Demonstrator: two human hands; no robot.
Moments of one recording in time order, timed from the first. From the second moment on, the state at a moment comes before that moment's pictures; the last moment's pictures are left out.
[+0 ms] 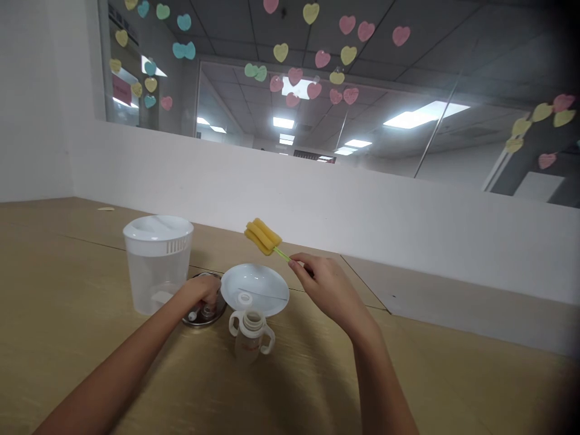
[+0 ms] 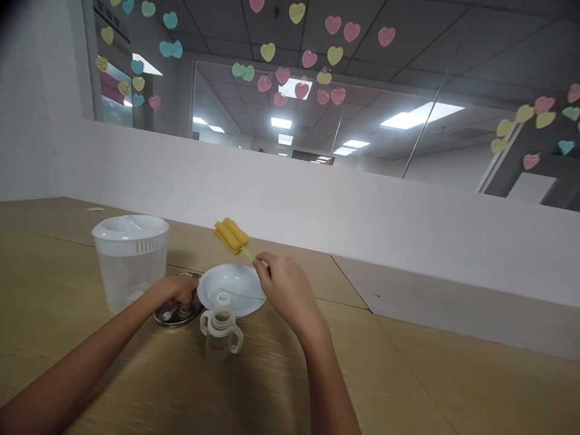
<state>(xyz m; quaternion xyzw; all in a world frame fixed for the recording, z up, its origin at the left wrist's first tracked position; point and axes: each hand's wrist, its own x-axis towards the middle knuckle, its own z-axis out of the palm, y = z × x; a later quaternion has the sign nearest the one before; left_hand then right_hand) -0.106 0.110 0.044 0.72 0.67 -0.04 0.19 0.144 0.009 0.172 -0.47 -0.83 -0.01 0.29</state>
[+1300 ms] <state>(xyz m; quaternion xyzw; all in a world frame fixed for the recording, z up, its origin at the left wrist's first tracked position) -0.118 0.106 0.058 0.67 0.69 -0.10 0.26 0.143 0.009 0.173 -0.48 -0.84 -0.02 0.27</state>
